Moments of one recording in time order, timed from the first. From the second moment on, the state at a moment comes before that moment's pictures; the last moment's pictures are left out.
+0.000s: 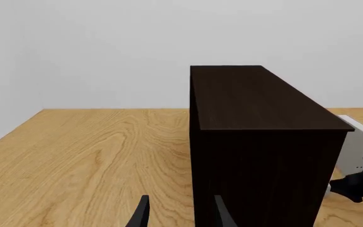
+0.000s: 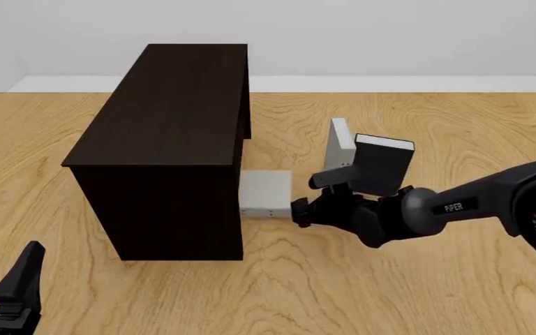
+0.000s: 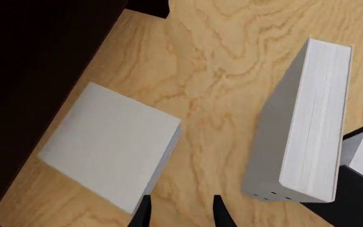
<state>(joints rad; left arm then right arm) 0.00 0.00 0.00 0.00 0.00 0.47 1.98 -0.90 -0.33 0.08</state>
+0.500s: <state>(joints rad) 0.00 0.00 0.00 0.00 0.00 0.51 2.04 -1.03 -0.27 0.08</state>
